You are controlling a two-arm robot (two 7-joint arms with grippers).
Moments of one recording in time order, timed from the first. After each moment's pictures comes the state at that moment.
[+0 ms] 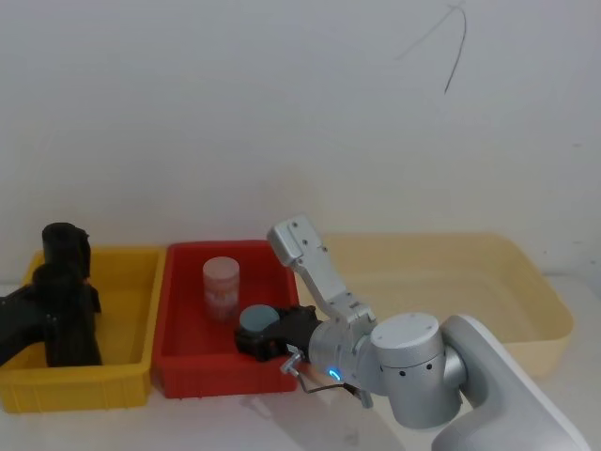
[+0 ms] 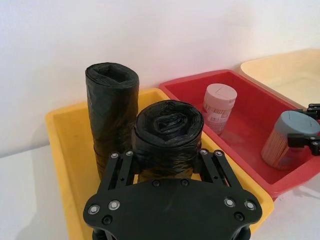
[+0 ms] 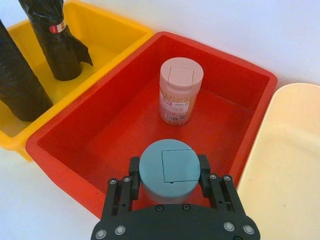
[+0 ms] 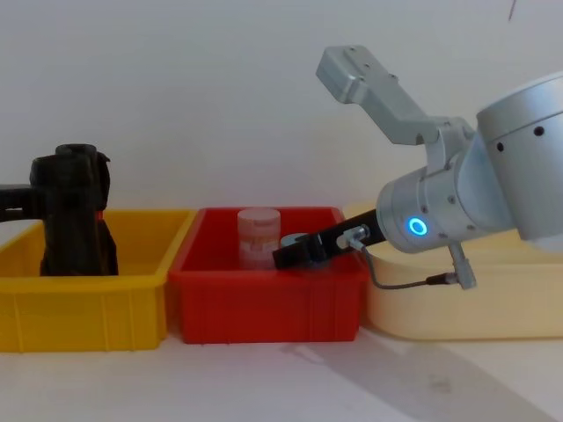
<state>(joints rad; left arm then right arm) -0.37 0.44 0.20 -1.37 -0.51 0.16 -0.42 0.58 0.05 -0.46 -1.26 0.06 0.60 0.28</state>
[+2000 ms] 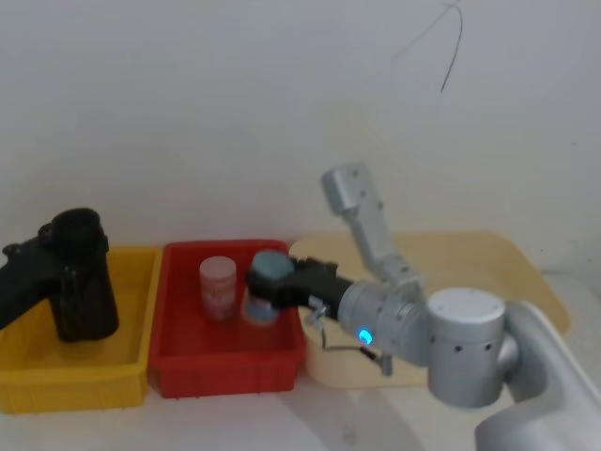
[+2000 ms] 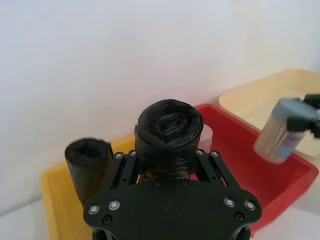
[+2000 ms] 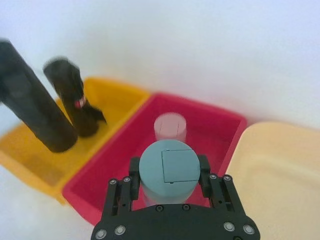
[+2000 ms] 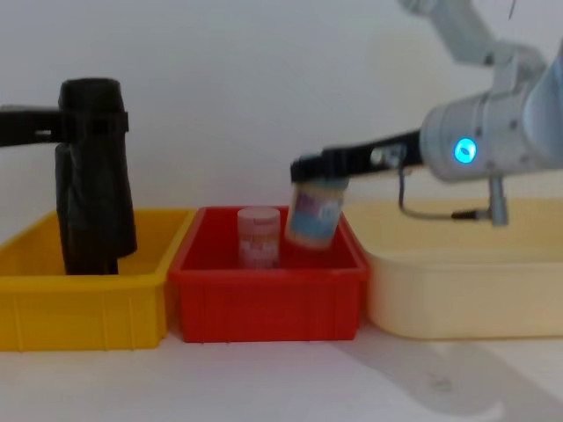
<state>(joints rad) -0.42 0.47 0.24 -1.51 -0.49 0.21 -0.37 0.52 0.05 -0.33 -1.43 0.17 0.59 0.31</state>
